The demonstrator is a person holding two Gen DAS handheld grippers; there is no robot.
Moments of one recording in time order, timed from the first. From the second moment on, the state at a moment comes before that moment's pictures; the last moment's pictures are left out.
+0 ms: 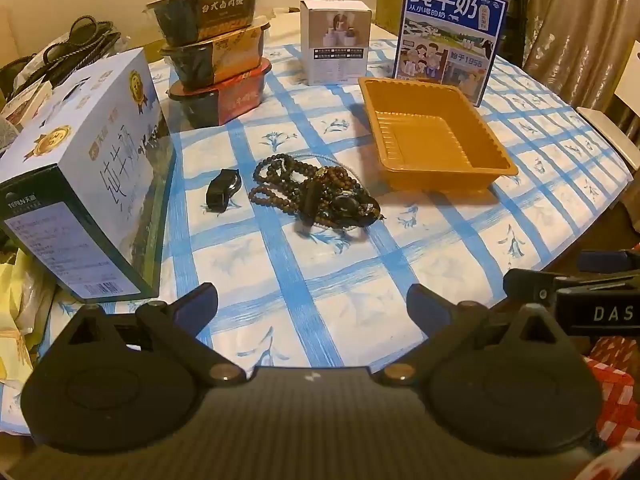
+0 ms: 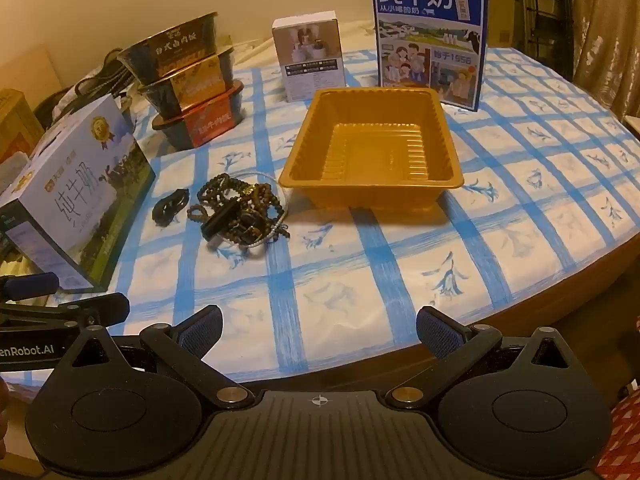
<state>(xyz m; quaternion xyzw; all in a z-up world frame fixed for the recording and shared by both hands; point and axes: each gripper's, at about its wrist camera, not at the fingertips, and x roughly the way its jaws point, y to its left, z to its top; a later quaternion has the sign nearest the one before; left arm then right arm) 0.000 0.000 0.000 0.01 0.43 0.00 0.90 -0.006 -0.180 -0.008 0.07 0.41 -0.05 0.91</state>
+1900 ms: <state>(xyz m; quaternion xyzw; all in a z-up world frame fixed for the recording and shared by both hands) 0.000 0.003 -0.002 0.00 0.43 0.00 0.90 -0.002 -0.176 -0.004 0.07 0.41 -0.05 0.91</state>
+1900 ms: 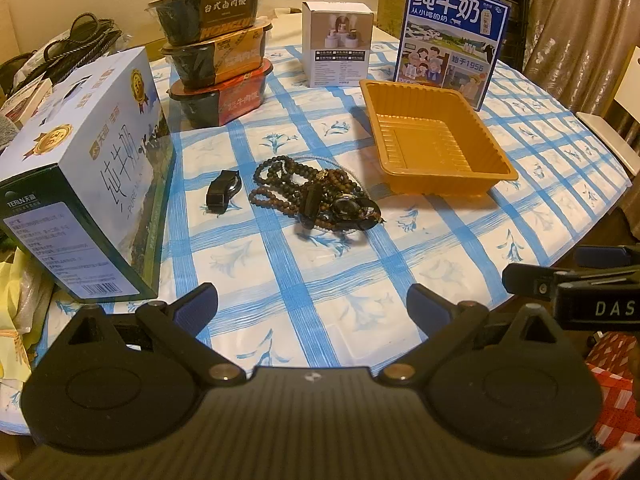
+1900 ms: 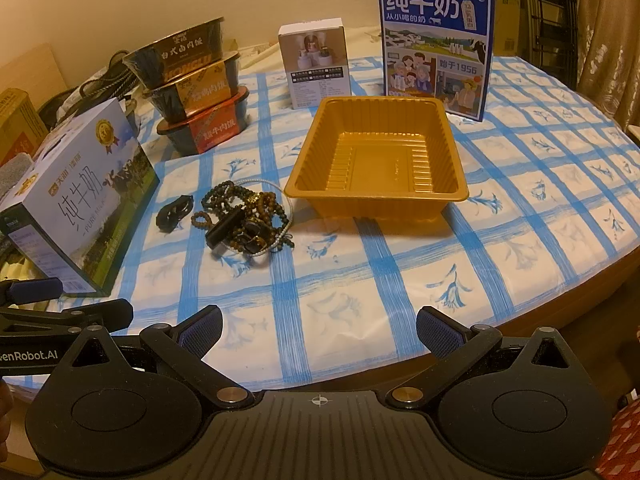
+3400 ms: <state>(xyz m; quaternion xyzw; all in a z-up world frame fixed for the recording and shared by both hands) 0.014 -0.004 -0.009 0.01 0.42 -0.01 0.91 0.004 -0.204 -0.015 0.09 0.37 -0.06 0.92</state>
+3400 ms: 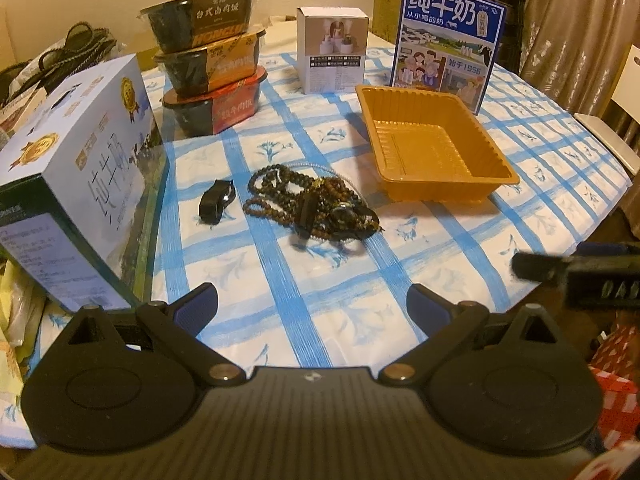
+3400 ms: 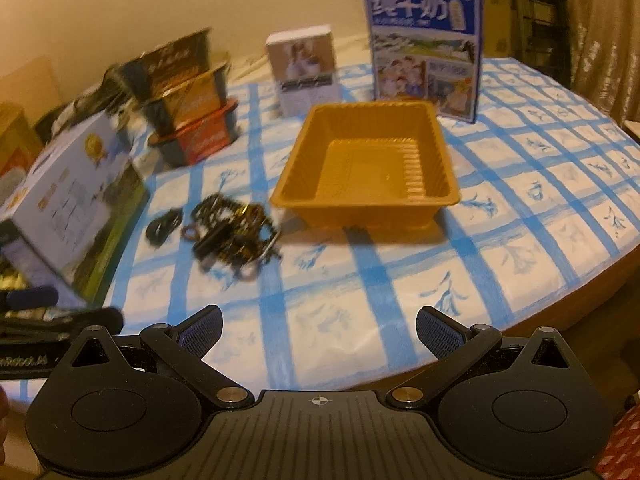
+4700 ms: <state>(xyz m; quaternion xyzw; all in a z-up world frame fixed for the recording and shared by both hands) 0.134 0.001 -0.097 0.02 0.38 0.03 0.92 0.100 -0.339 -0.120 0.24 0.13 -0.20 0.94</state>
